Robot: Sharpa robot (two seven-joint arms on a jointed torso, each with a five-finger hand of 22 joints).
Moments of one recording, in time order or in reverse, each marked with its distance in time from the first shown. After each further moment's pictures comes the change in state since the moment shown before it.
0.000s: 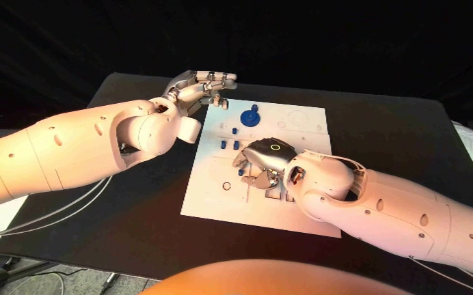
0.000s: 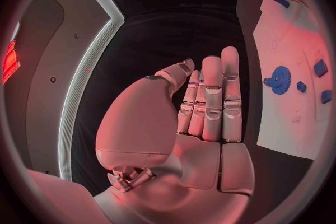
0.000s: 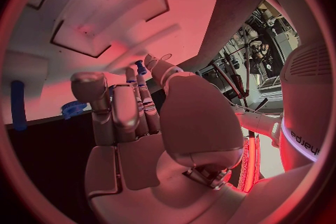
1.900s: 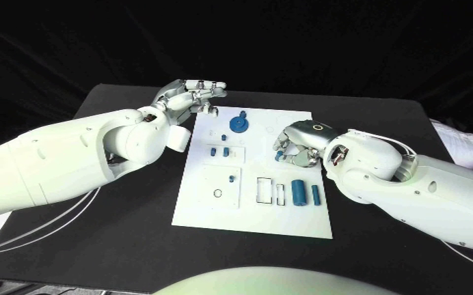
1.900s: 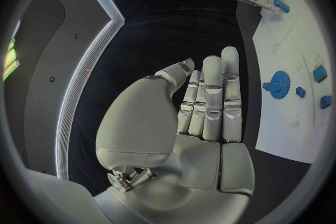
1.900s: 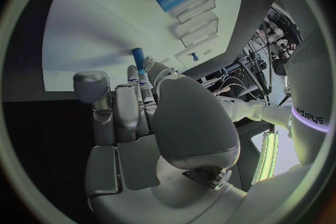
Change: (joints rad) left arm 0.000 -0.011 -0.001 0.001 -0.001 0.020 -0.018; left_hand 0.000 0.000 -0.003 -0.003 0.000 -0.004 0.004 0.000 -0.002 -0.014 0.000 0.004 -0.001 -0.004 0.003 0.000 -0.002 0.000 0.000 0.000 0.000 -0.004; right arm 0.038 -0.218 0.089 0.042 0.047 0.047 -0.052; right_hand 0.112 0.078 -0.117 0.081 -0.002 0.067 -0.019 0.021 0.006 0.051 -0.036 0.143 0.001 0.001 -0.013 0.020 -0.021 0.016 0.031 -0.013 -0.018 -0.013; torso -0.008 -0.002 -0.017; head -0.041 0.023
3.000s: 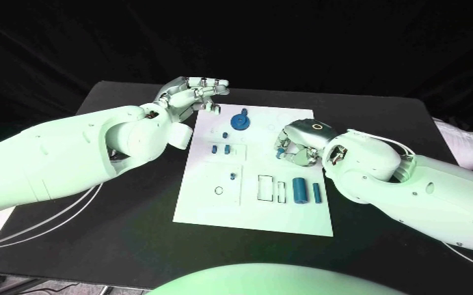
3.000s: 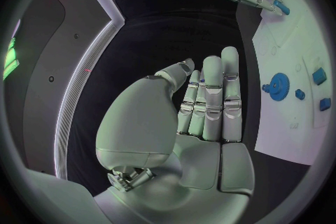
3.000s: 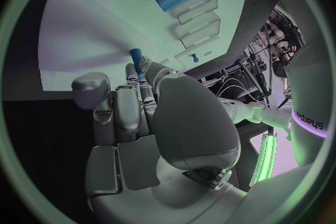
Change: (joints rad) left arm 0.000 0.000 0.000 0.001 0.001 0.007 -0.007; left_hand 0.000 0.000 0.000 0.000 0.000 0.000 0.000 0.000 -0.001 -0.004 0.004 0.004 0.000 0.000 0.000 0.000 -0.001 0.000 0.000 0.000 -0.004 -0.001; right arm -0.008 0.009 -0.003 0.003 -0.015 -0.031 -0.009; right_hand 0.017 0.015 0.112 -0.048 -0.027 0.090 0.000 0.018 0.010 0.095 0.016 -0.036 0.007 0.000 -0.008 0.020 0.011 0.000 0.011 -0.011 0.029 0.037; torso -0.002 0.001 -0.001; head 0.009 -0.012
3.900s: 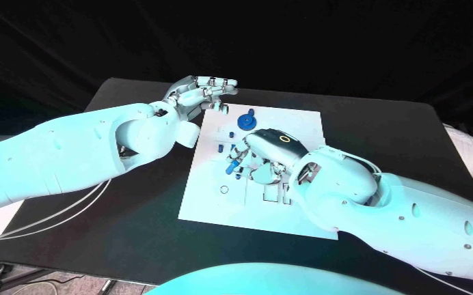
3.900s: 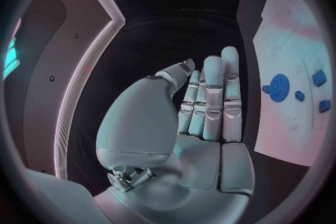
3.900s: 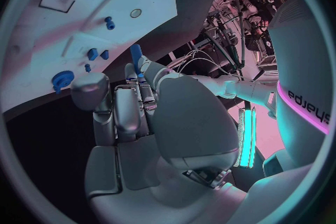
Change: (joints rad) left arm 0.000 0.010 0.000 -0.004 -0.001 0.002 -0.001; left_hand 0.005 0.005 -0.003 -0.003 0.000 -0.007 0.000 0.000 -0.002 -0.007 0.000 0.004 0.000 -0.004 0.004 0.000 -0.002 0.000 0.000 0.000 -0.004 -0.004; right arm -0.031 0.128 -0.020 0.161 0.115 -0.114 0.003; right_hand 0.000 0.000 0.020 -0.014 0.018 0.003 0.004 -0.003 0.003 0.004 0.003 -0.021 -0.004 0.000 0.000 0.000 -0.007 0.000 0.000 0.000 0.005 0.001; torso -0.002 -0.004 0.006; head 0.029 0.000
